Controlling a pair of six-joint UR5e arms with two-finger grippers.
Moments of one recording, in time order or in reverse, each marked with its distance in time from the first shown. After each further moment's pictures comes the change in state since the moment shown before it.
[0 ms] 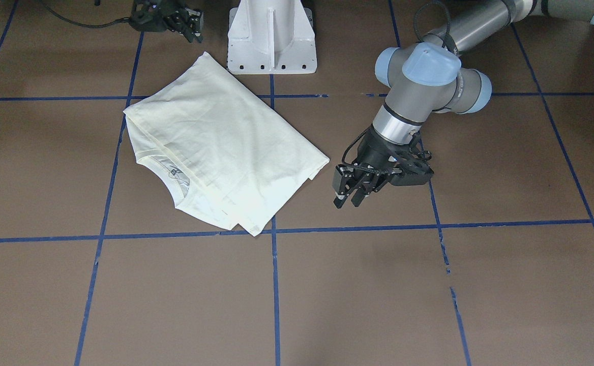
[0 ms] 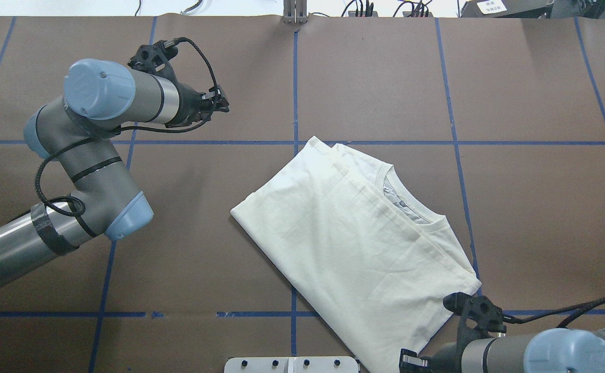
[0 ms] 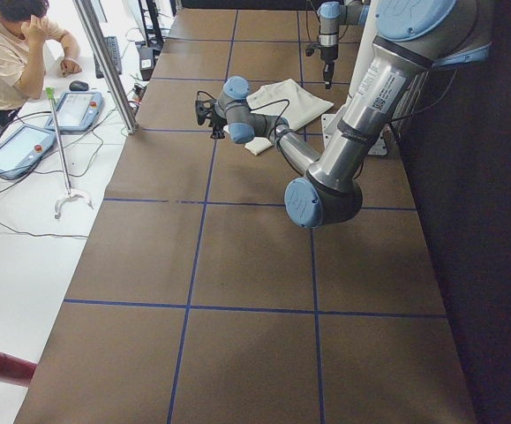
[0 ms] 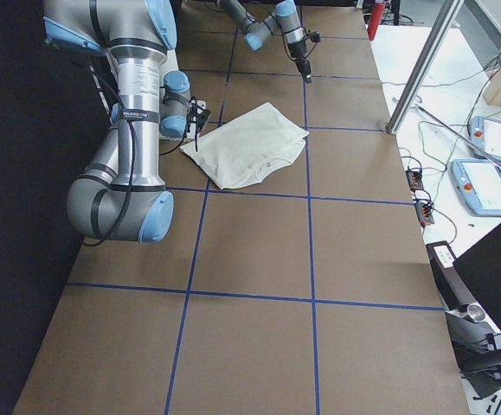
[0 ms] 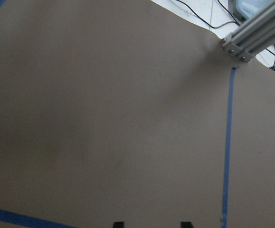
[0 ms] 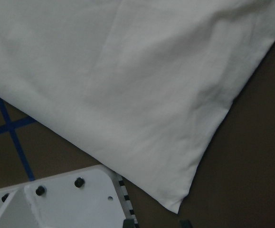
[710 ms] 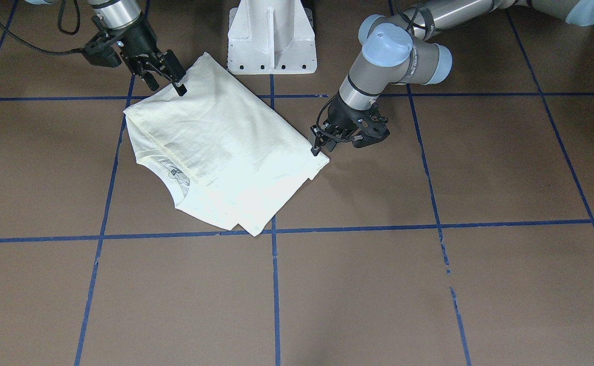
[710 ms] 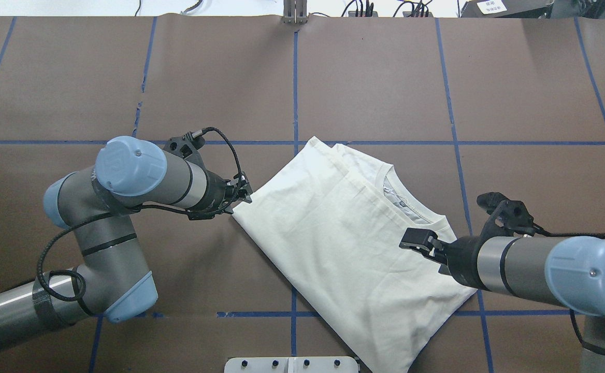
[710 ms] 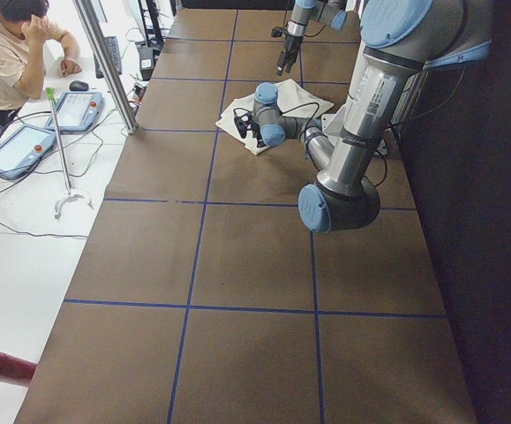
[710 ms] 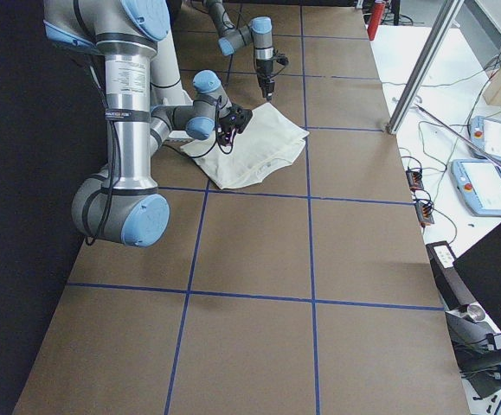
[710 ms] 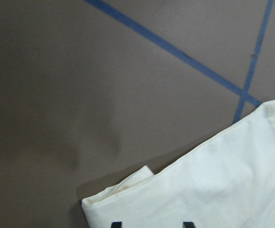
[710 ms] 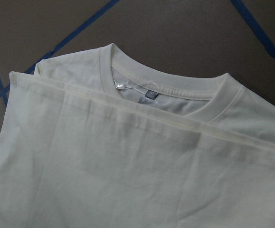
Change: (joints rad) left arm 0.202 0.065 -0.079 0.181 -0.012 -0.221; right arm 0.356 0.075 -0.082 0.005 -0.040 -0.025
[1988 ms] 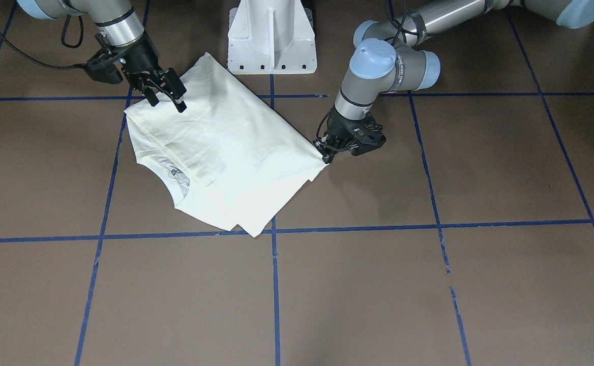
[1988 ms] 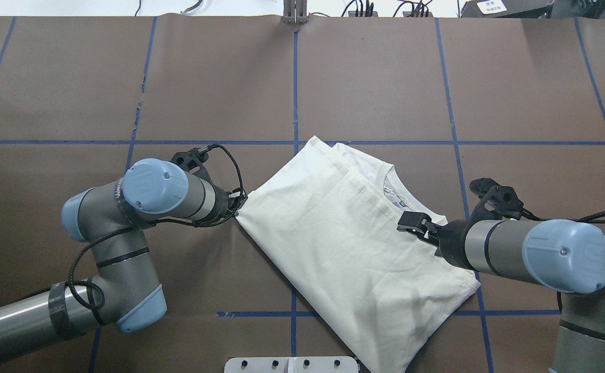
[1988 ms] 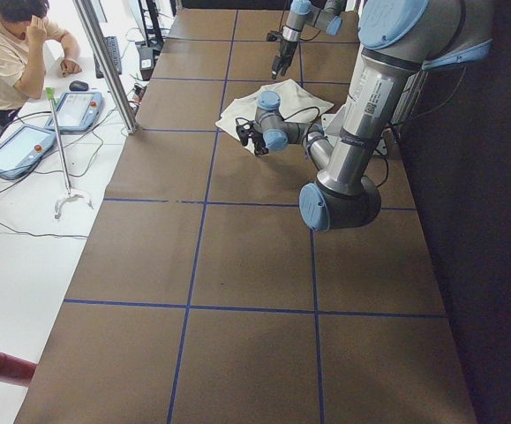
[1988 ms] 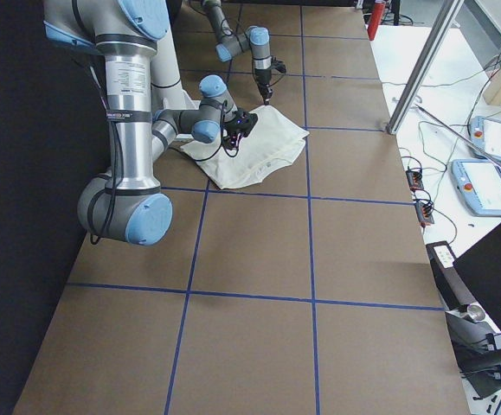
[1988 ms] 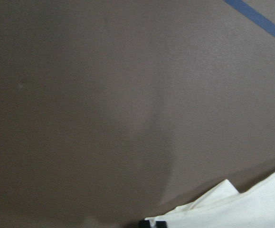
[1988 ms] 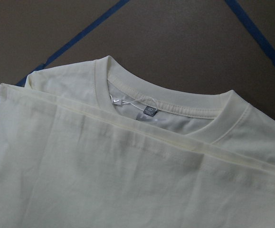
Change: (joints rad) left arm 0.018 -0.012 0.053 0.016 0.095 0.039; right arm 0.014 0.028 -0.058 0.006 -0.003 -0.005
